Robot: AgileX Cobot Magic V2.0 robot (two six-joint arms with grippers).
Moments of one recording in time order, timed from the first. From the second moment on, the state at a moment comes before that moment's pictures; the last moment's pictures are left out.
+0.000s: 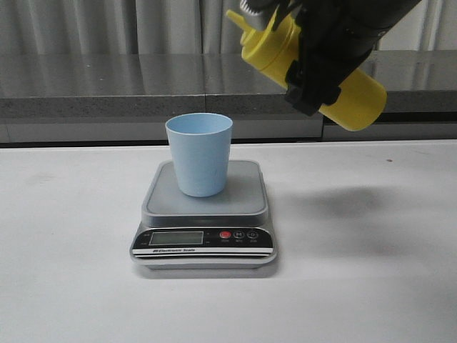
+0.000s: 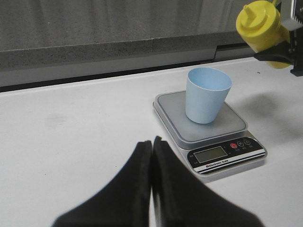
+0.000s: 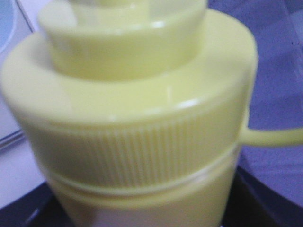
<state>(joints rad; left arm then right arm) -0.28 0.24 -0.32 -0.26 0.43 0.18 0.53 1.61 -1.07 -1.12 0.25 0.39</state>
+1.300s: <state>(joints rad) -0.28 0.24 -0.32 -0.26 0.43 0.17 0.19 1.75 -0.70 -0.16 -0.72 0.12</state>
